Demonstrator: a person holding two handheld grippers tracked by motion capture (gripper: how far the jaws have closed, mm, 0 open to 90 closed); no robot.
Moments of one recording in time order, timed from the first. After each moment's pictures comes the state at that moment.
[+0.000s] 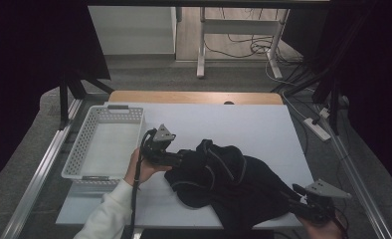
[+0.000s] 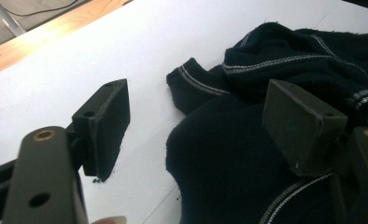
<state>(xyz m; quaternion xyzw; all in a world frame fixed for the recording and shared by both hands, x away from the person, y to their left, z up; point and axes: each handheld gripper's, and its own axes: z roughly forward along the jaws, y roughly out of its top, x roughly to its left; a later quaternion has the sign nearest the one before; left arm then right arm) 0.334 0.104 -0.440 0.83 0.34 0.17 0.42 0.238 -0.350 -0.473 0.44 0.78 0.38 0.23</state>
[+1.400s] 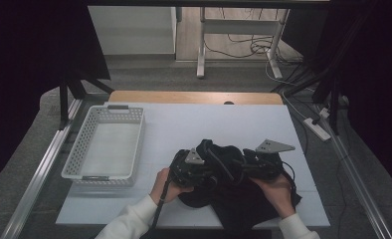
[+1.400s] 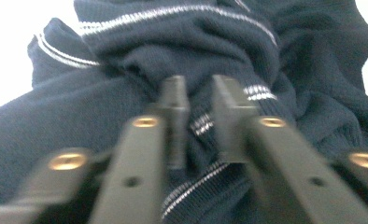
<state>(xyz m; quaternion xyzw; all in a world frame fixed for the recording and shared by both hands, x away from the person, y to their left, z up) 0.305 0.031 -0.477 0.87 0.29 0.07 0.39 0.332 -0.235 -0.450 0.32 0.82 0.45 0.16</state>
